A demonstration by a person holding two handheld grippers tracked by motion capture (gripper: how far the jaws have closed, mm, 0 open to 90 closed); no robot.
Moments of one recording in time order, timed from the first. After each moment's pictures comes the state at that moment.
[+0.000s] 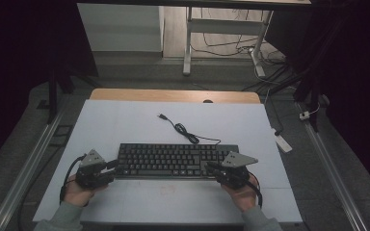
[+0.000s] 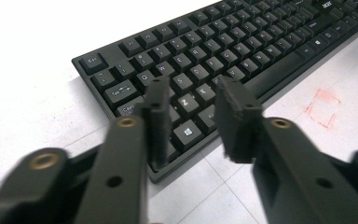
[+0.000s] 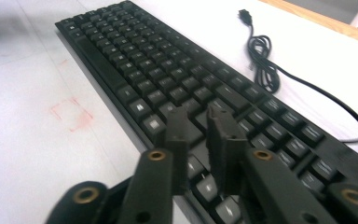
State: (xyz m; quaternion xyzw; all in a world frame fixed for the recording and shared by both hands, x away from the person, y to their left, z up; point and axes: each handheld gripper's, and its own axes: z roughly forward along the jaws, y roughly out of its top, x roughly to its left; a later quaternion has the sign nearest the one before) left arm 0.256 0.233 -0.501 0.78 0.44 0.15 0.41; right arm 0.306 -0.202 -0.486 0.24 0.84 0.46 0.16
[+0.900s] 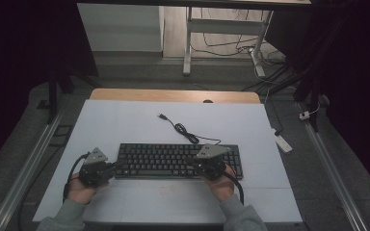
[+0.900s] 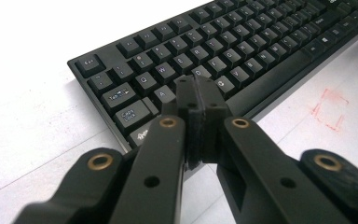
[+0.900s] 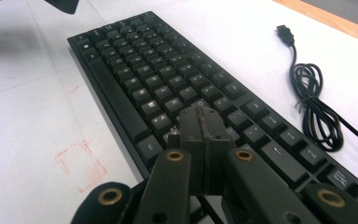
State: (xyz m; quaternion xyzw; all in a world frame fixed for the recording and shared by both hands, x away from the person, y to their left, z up) left arm 0.265 0.227 -0.504 0.79 0.44 0.15 0.40; right arm 0.326 -0.138 -0.485 0.21 0.86 0.45 0.14
